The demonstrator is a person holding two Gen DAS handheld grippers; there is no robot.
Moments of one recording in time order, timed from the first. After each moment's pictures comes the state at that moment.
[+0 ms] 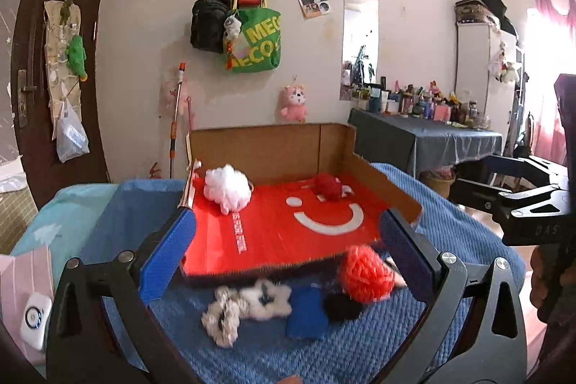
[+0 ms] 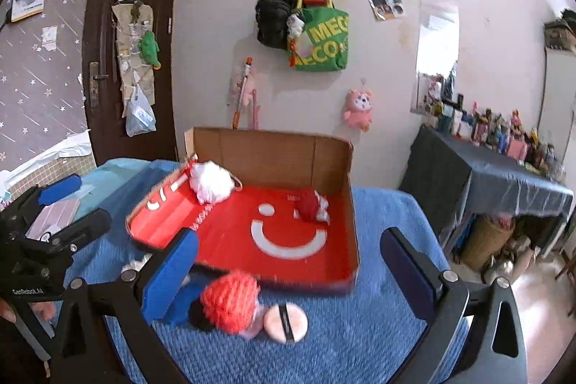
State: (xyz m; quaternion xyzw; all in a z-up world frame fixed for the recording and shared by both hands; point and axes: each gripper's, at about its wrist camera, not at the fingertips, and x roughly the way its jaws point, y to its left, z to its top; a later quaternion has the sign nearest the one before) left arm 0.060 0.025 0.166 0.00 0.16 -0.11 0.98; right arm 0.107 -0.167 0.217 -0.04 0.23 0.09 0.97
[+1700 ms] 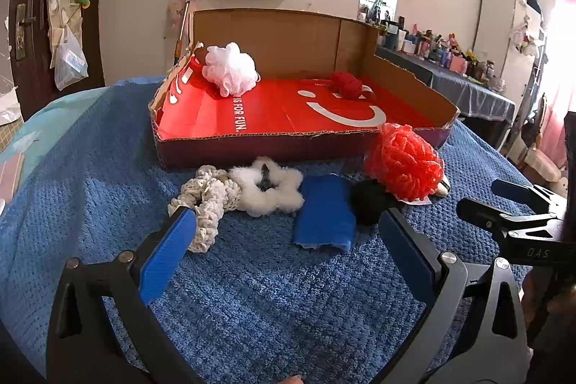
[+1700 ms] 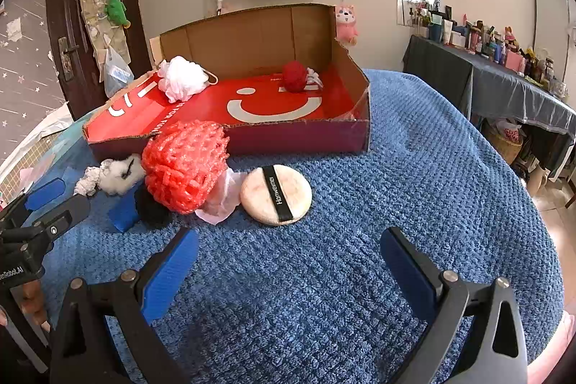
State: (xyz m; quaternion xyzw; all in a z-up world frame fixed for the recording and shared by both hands) left arm 0.070 0.026 0.051 -0.03 0.30 -0.09 0.95; right arm 0.108 -0.188 0.075 0.01 0.35 0.07 0.93
